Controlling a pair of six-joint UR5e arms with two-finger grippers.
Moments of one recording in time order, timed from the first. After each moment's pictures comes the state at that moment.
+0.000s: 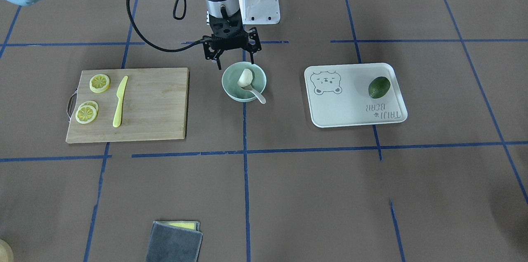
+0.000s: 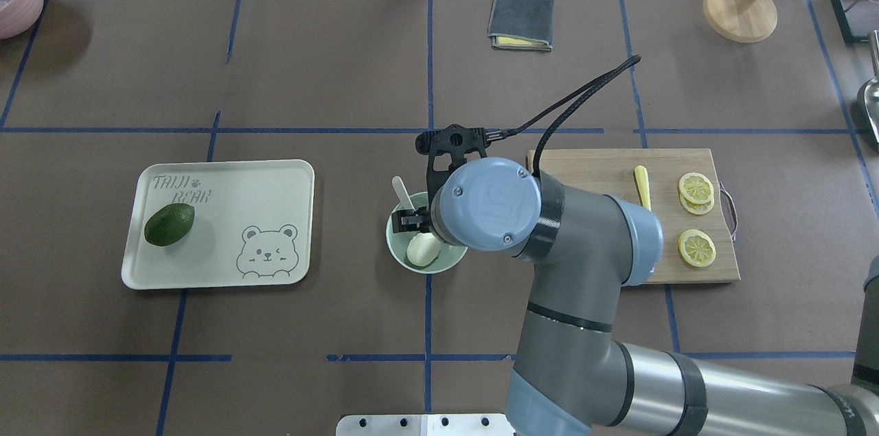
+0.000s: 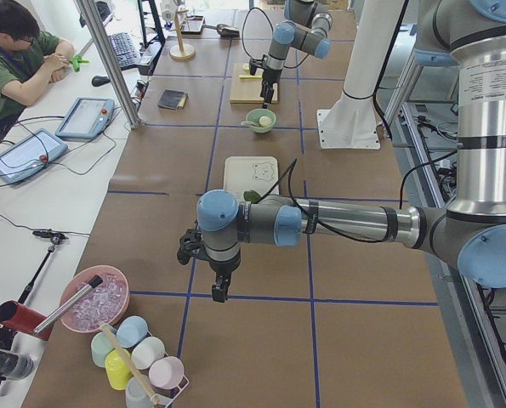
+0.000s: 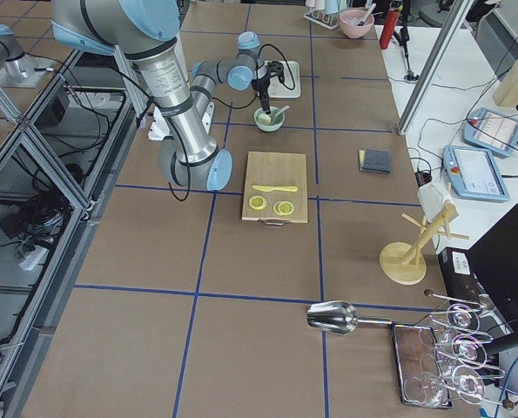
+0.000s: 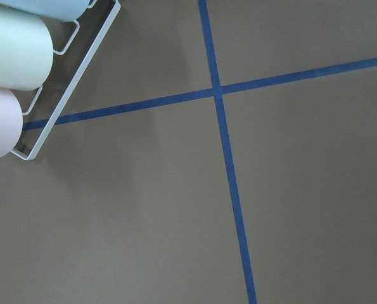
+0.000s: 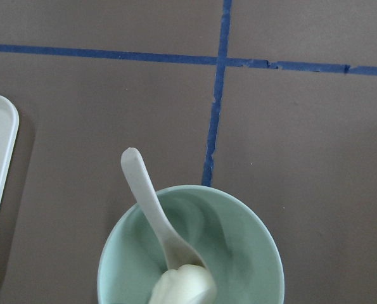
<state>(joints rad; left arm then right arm) -1.55 -1.48 -1.73 -1.53 -2.29 0.13 0.40 -0.89 1.85 -1.62 1.63 1.20</state>
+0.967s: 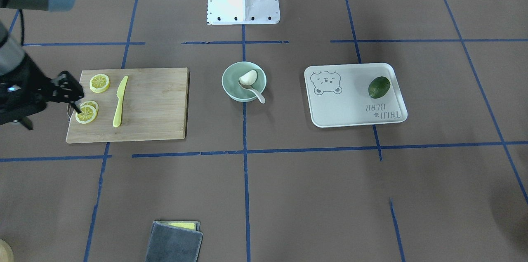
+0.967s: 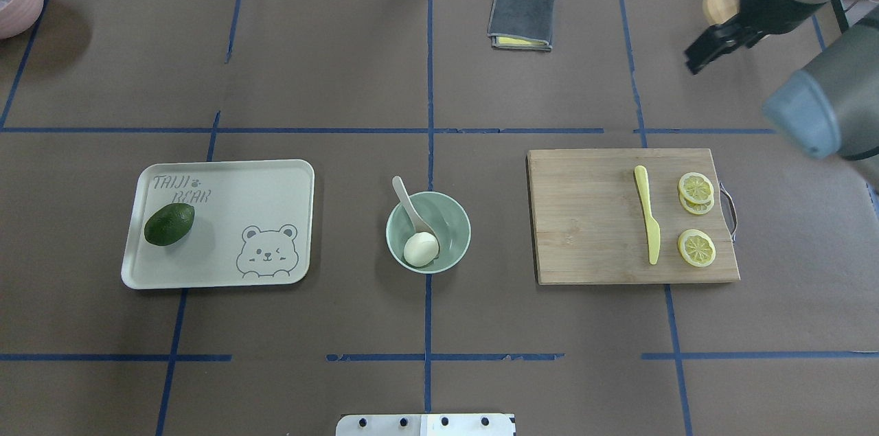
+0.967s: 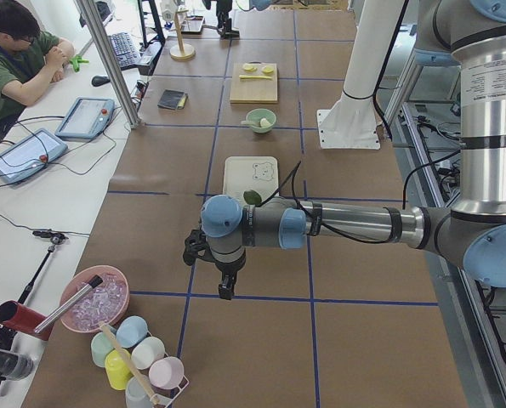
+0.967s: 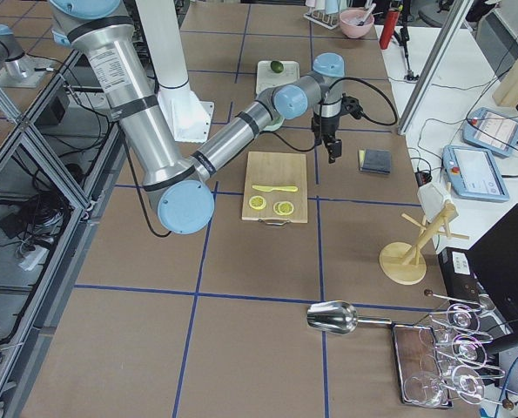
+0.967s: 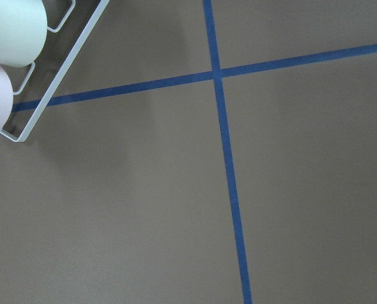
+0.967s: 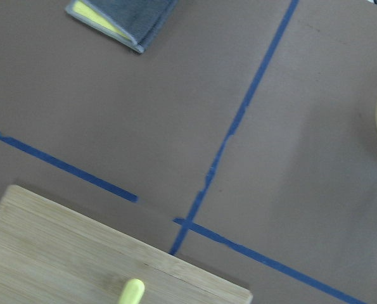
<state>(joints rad) -1.55 -1.46 -1.74 -1.53 -2.38 0.13 1.14 -1.19 1.84 -1.74 2.15 0.16</state>
